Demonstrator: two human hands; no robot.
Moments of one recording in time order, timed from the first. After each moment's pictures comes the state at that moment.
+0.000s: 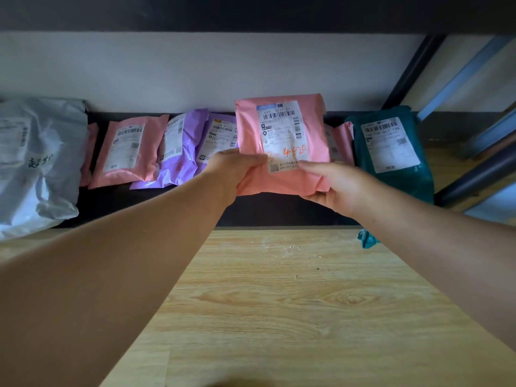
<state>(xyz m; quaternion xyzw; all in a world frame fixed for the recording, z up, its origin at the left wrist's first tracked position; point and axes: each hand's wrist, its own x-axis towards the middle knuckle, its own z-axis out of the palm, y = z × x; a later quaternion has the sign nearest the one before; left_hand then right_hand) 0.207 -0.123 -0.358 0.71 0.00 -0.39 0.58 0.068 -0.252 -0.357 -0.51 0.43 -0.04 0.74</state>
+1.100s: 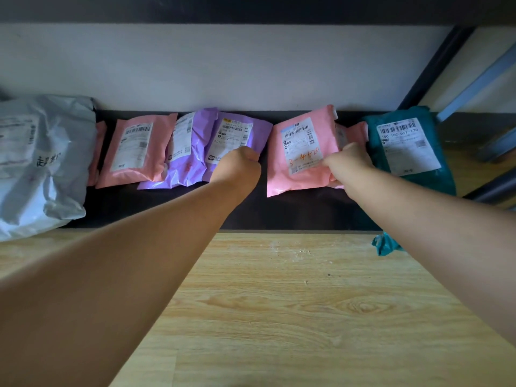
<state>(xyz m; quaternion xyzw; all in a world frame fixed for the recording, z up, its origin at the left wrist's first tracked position) 0.221 -0.123 -0.370 0.90 -0.21 -0.23 0.30 0.112 -0.284 -0.383 -0.69 0.57 -0.10 0.44</state>
